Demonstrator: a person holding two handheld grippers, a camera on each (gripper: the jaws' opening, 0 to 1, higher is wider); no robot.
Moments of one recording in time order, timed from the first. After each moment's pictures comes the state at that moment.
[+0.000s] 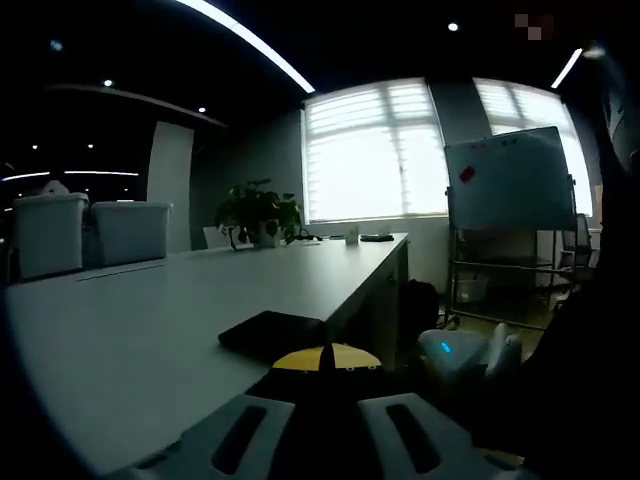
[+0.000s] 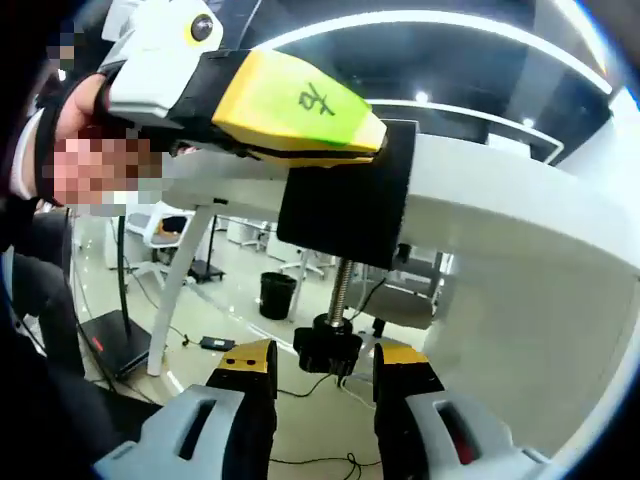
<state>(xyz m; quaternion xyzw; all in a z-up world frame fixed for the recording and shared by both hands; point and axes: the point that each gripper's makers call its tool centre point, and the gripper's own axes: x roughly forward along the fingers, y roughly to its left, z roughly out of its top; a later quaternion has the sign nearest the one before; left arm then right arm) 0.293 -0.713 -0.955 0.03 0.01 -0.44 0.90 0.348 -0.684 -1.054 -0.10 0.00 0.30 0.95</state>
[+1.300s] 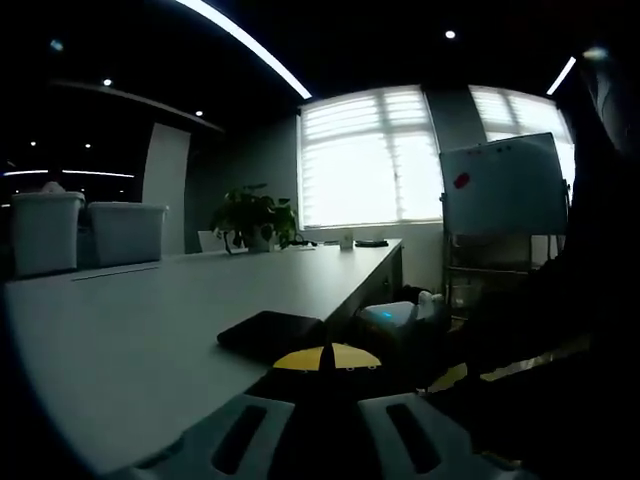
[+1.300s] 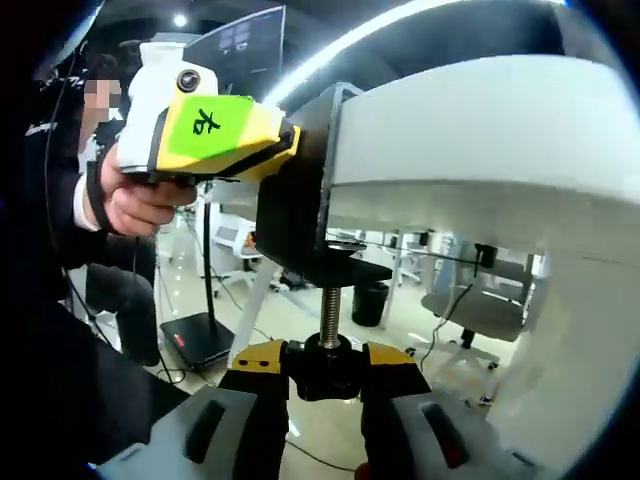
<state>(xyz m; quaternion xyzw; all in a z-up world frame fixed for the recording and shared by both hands) 0.293 -0.710 -0.955 0.02 0.00 -0.45 0.89 0.339 -0.661 -1.055 -0.09 0.00 0.57 0.82</state>
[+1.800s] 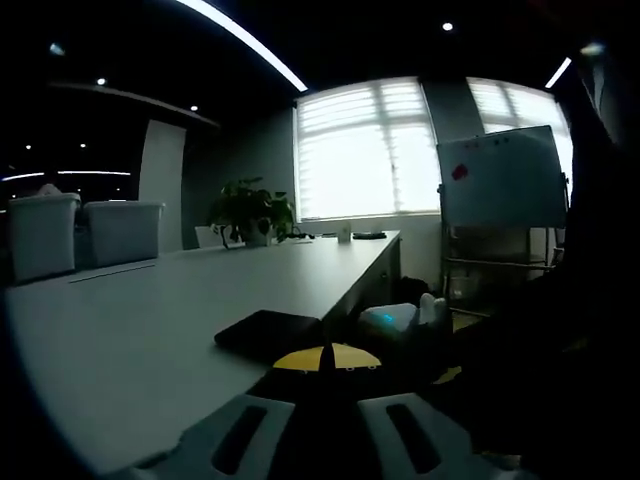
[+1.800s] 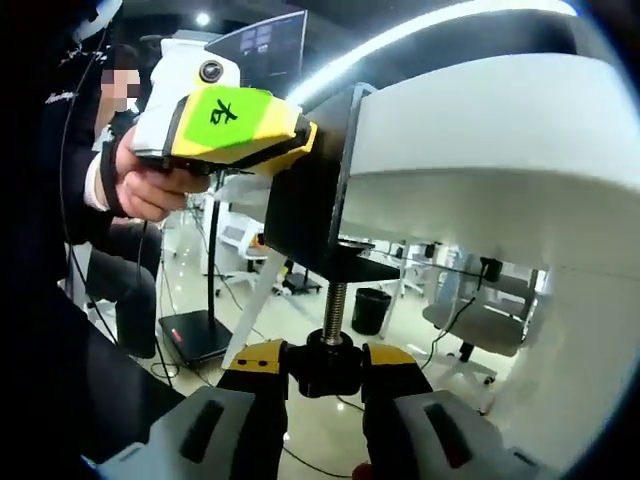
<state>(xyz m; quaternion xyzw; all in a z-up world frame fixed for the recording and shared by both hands) 0.294 -0.715 -0.957 0.03 0.01 -0.46 0.89 0.342 -0.657 -1.062 -0.10 0.00 0.53 0.84</state>
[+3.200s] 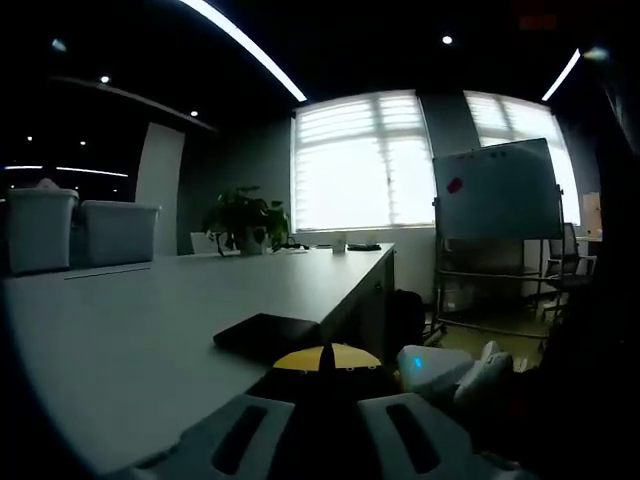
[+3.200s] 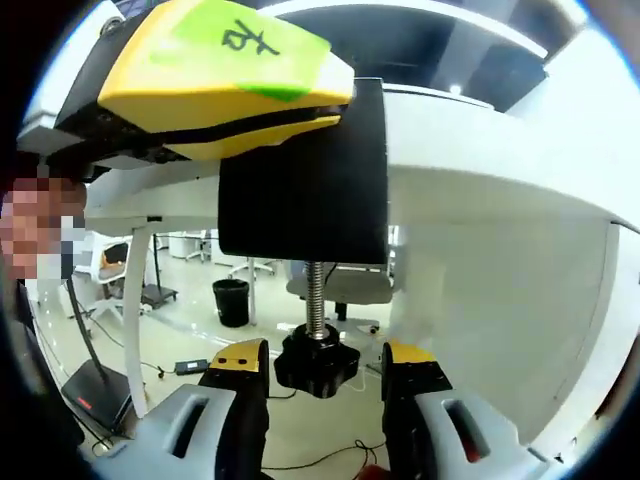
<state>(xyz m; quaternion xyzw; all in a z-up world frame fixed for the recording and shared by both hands) 0.291 -0.712 -0.953 0.01 0.00 -0.47 0.88 0.360 -0.683 -1.062 -0.04 0.03 0.19 0.98</state>
